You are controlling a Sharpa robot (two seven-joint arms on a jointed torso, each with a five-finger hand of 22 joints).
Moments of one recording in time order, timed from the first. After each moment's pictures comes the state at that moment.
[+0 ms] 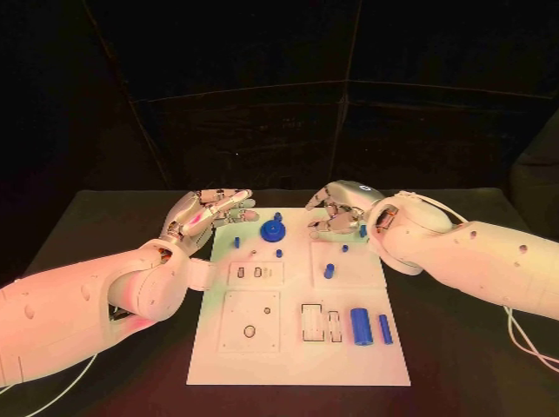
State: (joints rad) left arm 1.17 -0.86 -0.08 1.56 0.03 -0.29 0.61; left_hand 1.20 0.08 0.13 -0.11 0.08 0.97 0.22 0.10 0.07 1.06 0.17 0.11 0.07 1.10 0.12 0.23 0.12 0.17 0.87 0.24 0.32 0.13; right arm 1.22 -0.70 0.03 1.39 -1.47 -0.31 -0.11; right_hand 1.31 -0.07 0.17 0.06 0.25 0.85 0.18 0.10 0.07 1.30 0.09 1.22 1.18 1.47 0.01 1.48 1.31 0.05 1.43 0.13 1.49 1.31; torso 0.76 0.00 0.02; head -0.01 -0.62
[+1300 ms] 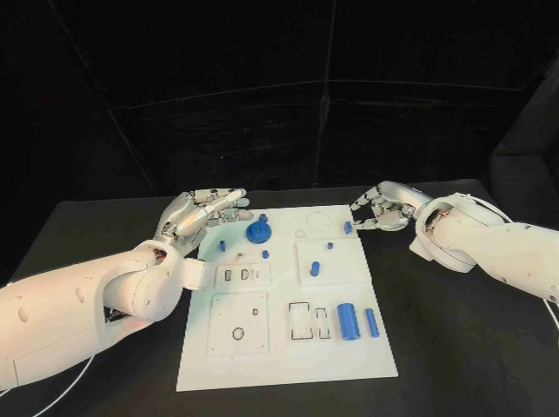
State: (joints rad) left arm 1.17 -0.84 -0.08 1.53 0.03 -0.28 0.61; left_hand 1.20 0.08 0.13 -0.11 0.08 0.97 0.22 0.10 0.07 1.06 0.17 0.11 0.07 1.10 0.12 0.23 0.12 0.17 0.87 0.24 0.32 0.13; right arm 1.19 -0.86 0.03 1.30 -1.25 -0.28 0.02; right_hand 1.32 -0.09 0.13 0.04 0.27 0.85 0.18 0.10 0.07 1.30 0.09 1.22 1.18 1.47 0.01 1.48 1.31 0.05 1.43 0.13 1.49 1.31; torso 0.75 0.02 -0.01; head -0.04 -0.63
